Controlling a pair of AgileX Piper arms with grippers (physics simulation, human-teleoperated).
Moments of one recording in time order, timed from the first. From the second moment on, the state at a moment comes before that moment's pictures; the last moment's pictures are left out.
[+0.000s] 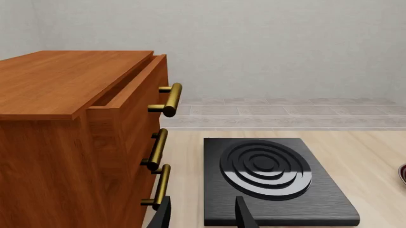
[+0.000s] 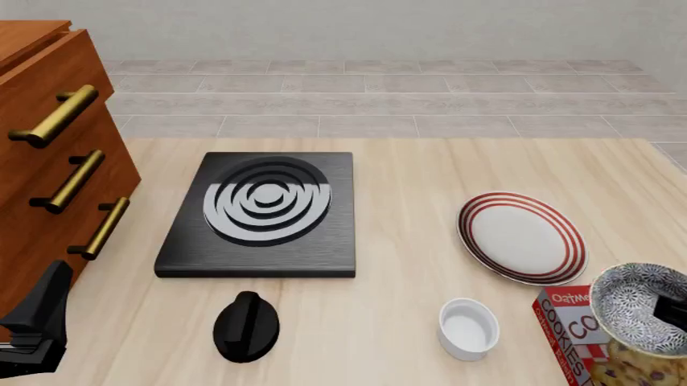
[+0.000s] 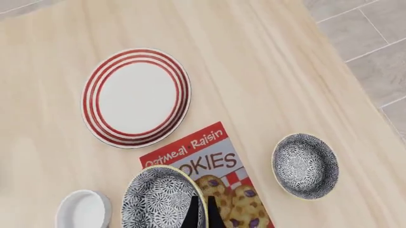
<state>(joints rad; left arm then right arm) 0.00 0.00 0.00 0.00 0.00 -0.35 0.51 -0.39 0.68 0.05</state>
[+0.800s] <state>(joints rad) 0.00 0.00 0.00 0.00 0.00 -0.16 0.73 -0.56 0.51 0.27</state>
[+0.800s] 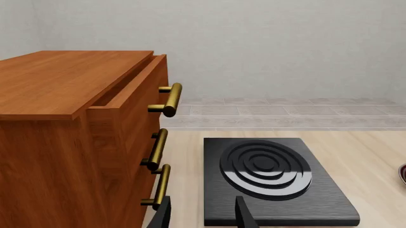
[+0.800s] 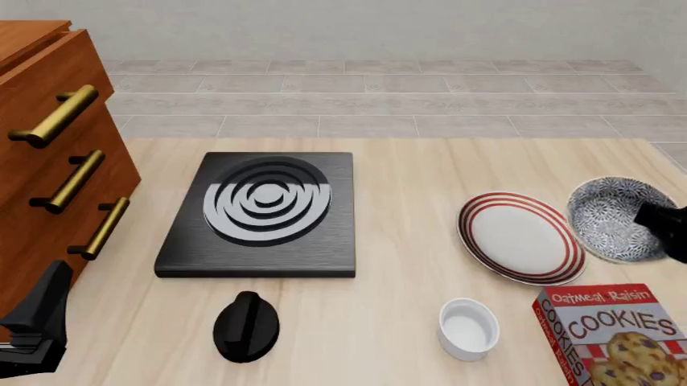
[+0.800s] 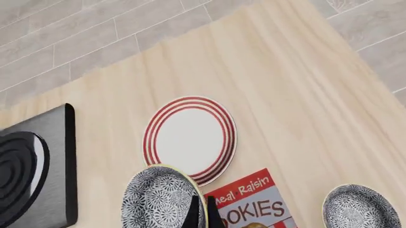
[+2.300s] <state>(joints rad) 0.00 0.00 0.00 0.00 0.00 -0.04 1.28 -0.66 0.08 0.49</state>
